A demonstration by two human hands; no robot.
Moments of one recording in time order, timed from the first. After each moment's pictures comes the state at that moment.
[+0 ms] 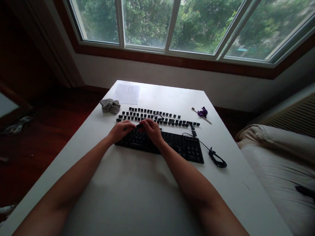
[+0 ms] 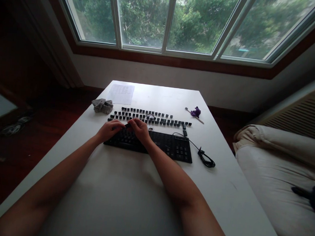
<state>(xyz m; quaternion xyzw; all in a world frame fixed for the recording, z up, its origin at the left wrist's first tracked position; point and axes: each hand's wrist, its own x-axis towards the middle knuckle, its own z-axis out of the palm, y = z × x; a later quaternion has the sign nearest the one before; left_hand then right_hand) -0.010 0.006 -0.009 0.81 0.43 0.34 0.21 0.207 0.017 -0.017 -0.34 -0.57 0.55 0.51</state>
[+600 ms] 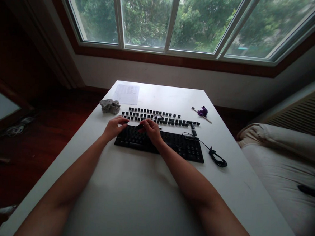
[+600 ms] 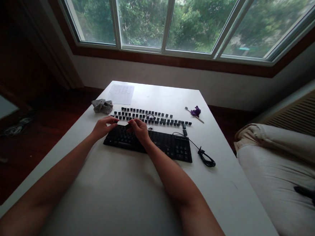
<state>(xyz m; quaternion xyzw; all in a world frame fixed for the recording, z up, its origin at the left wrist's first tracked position) -0.032 0.017 -0.012 0.76 0.50 0.39 0.16 0.206 0.020 -0.024 -0.33 -0.52 0.57 0.54</state>
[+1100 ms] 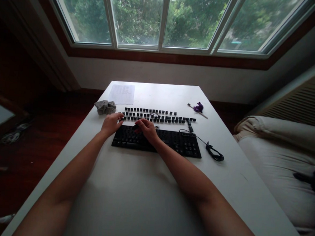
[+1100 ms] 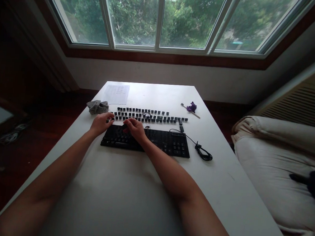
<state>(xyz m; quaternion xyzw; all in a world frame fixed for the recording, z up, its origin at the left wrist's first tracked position) -0.027 0.047 -0.006 0.79 0.56 0.25 0.02 0.209 0.021 -0.026 -0.32 -0.54 0.57 0.52</state>
